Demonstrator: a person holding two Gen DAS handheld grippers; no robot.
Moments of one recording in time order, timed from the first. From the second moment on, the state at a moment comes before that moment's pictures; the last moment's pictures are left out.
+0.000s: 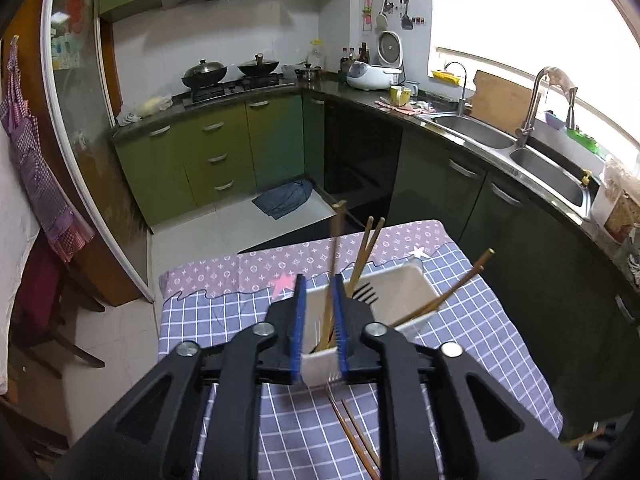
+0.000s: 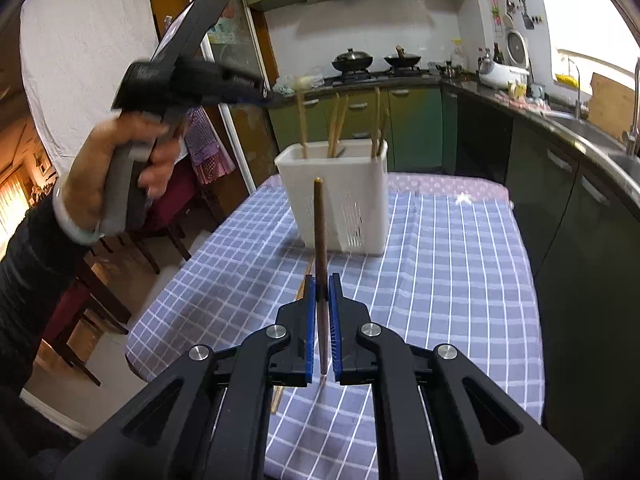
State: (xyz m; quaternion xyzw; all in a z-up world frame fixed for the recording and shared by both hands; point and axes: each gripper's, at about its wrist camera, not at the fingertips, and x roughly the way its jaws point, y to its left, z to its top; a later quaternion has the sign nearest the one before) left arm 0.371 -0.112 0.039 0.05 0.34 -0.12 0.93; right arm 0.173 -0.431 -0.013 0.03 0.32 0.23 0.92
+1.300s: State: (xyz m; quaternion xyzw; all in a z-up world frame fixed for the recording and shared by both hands) left arm 0.261 -0.060 -0.014 0.03 0.44 -0.16 0.89; right arm 0.245 -0.378 0.060 -0.02 0.24 0.20 0.95
